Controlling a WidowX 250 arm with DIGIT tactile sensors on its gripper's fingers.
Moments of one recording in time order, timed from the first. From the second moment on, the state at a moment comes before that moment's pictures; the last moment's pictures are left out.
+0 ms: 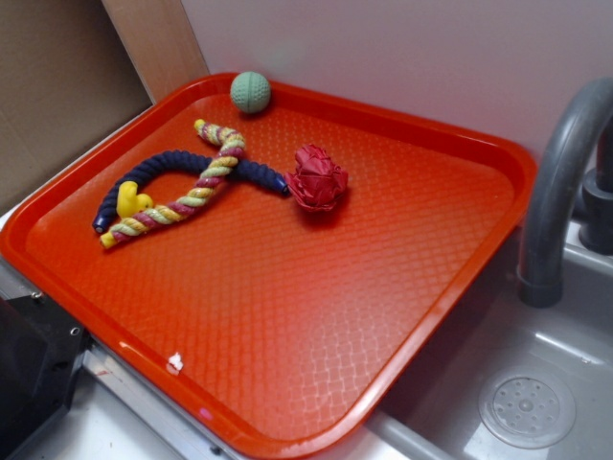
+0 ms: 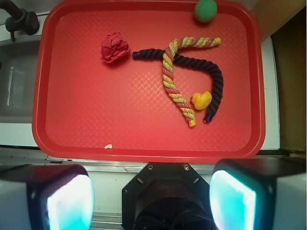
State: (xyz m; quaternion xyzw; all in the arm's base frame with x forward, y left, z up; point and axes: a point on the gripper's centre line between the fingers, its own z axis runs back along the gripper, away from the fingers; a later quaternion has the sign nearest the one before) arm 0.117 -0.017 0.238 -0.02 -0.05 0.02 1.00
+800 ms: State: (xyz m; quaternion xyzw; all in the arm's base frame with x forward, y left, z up) arm 0.218 0.020 0.148 0.07 -0.11 0.16 0.98
